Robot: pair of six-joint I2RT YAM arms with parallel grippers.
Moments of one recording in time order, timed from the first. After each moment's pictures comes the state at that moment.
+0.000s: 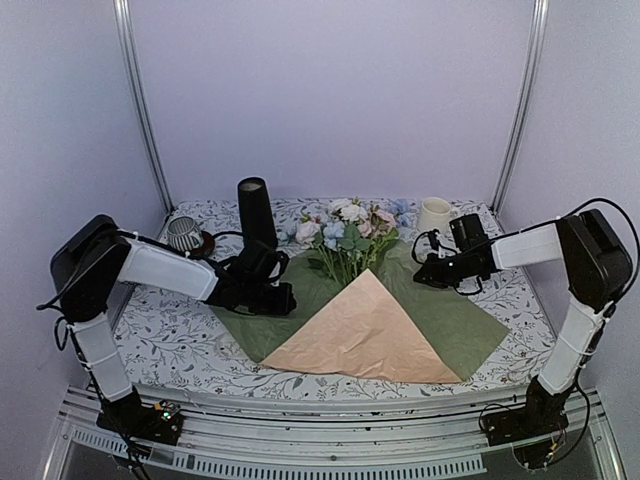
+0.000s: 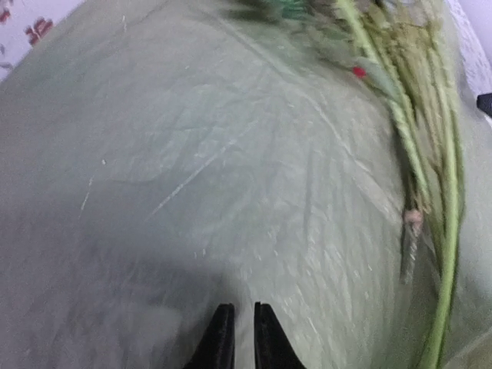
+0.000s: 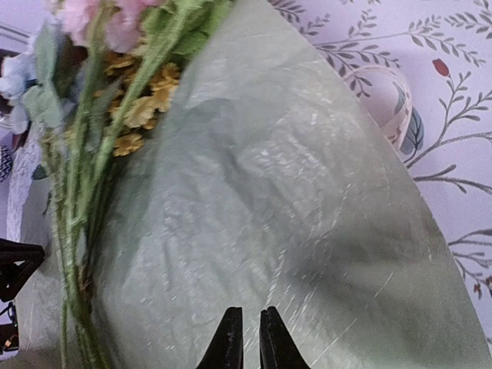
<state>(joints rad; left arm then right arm) -0.75 1.86 0.95 0.04 0.02 -0.59 0.31 1.84 0.96 -0.03 -0.35 0.41</state>
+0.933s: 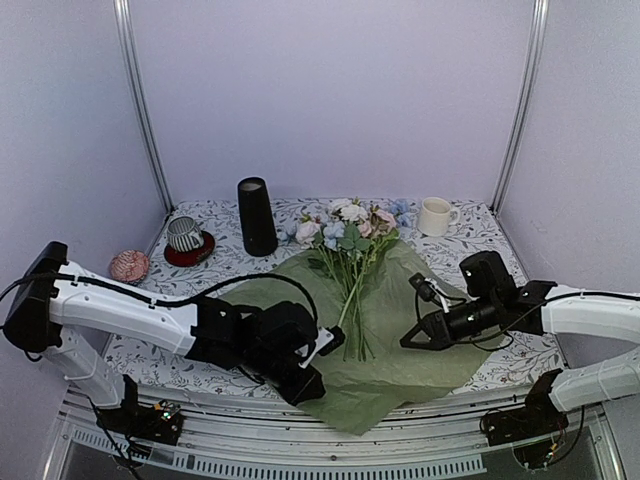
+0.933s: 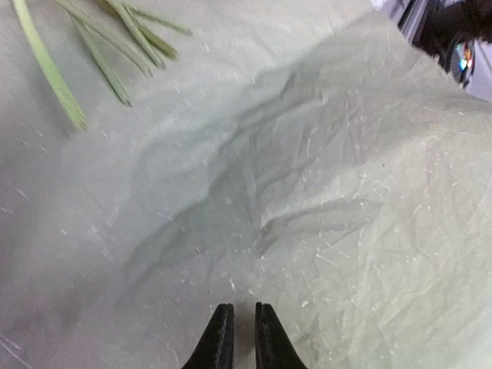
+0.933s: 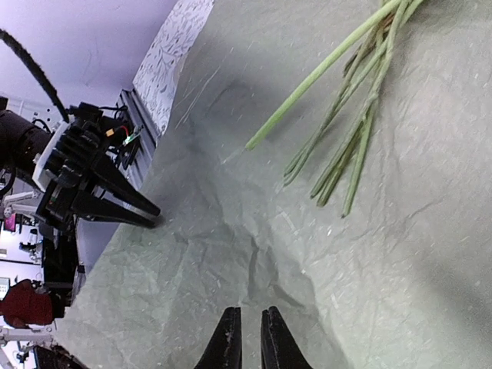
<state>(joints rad) -1.30 1.56 0.95 -0.37 0.11 -0.53 0.66 1.16 0.57 -0.20 -0.66 0.40</state>
